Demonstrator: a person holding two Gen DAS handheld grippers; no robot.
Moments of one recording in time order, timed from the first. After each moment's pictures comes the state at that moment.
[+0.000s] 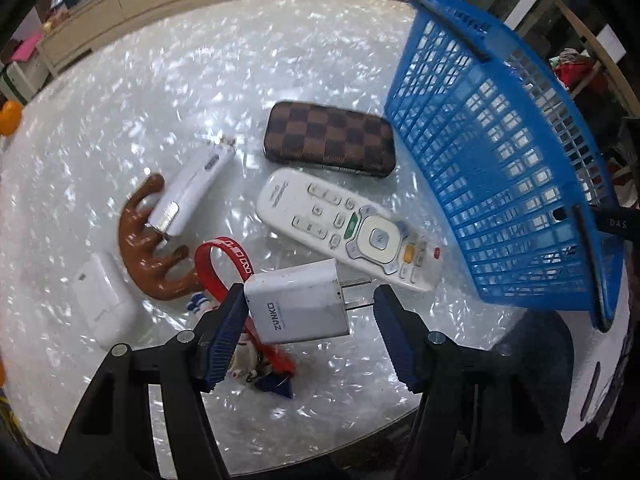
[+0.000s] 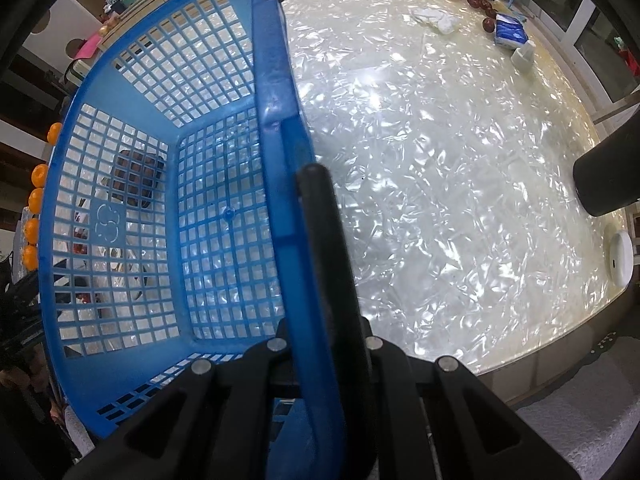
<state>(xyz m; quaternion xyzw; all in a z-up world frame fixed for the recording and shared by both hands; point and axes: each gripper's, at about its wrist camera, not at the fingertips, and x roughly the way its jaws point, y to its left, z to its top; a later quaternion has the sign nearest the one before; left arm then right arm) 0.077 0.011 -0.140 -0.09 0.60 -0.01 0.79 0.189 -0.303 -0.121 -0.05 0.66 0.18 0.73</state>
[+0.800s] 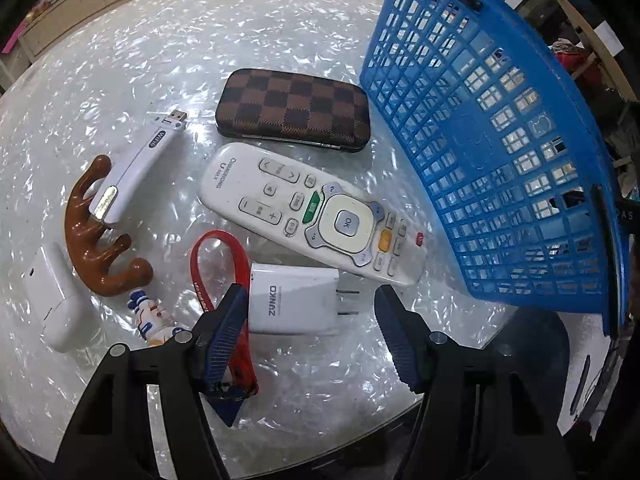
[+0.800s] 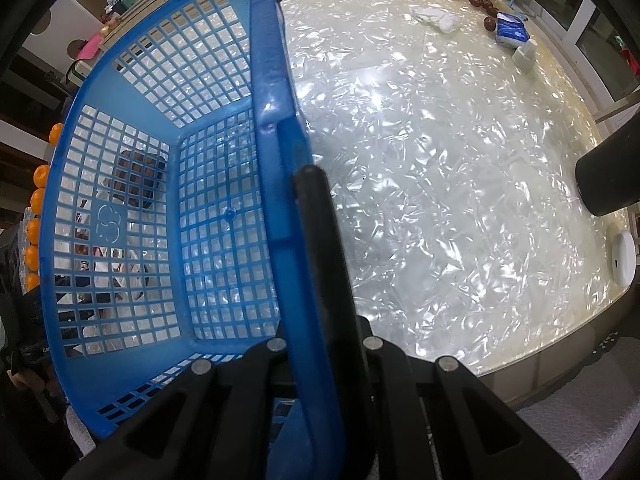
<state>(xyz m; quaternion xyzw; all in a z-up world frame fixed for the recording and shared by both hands) 0.080 -0.011 -0.165 -0.10 0.62 -0.04 0.78 0.186 -0.303 -0.121 -0.05 0.66 0.18 0.73</state>
